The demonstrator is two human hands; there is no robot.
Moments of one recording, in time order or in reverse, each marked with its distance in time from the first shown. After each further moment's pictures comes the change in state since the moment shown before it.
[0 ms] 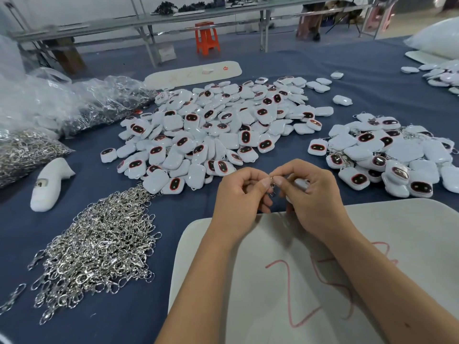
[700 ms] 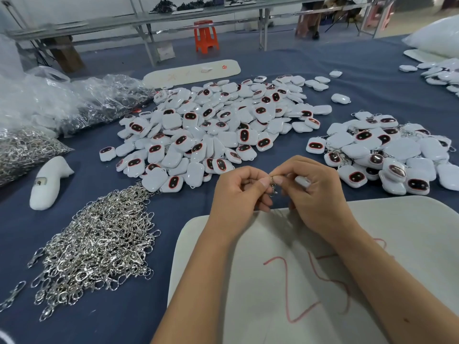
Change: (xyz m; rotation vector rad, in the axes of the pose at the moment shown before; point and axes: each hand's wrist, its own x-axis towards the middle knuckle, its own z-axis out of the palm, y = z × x) left_hand -0.004 0.006 -0.001 -0.026 -0.032 -0.007; right_hand 0.003 0.000 -0.010 -0.114 -0.049 -0.218
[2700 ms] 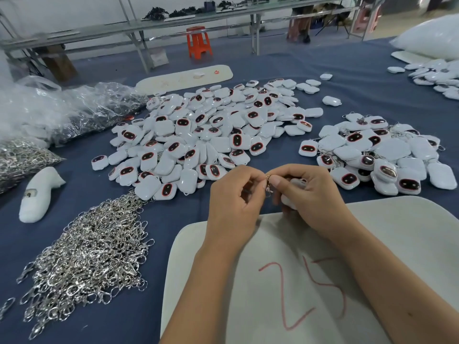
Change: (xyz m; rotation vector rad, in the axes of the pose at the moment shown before) left_hand 0.005 -0.013 0.004 0.447 0.124 0.453; right_hand 0.001 -0.001 -0.007 0.275 -0.066 0.286
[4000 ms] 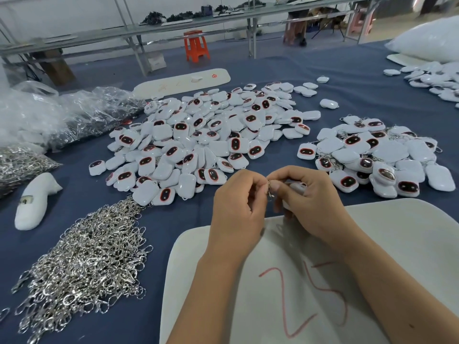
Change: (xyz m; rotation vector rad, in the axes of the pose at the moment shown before) left_hand -0.004 0.011 0.004 0.064 0.006 -0.009; right_hand -0.002 -0.002 0.001 -0.054 0.029 -0.043
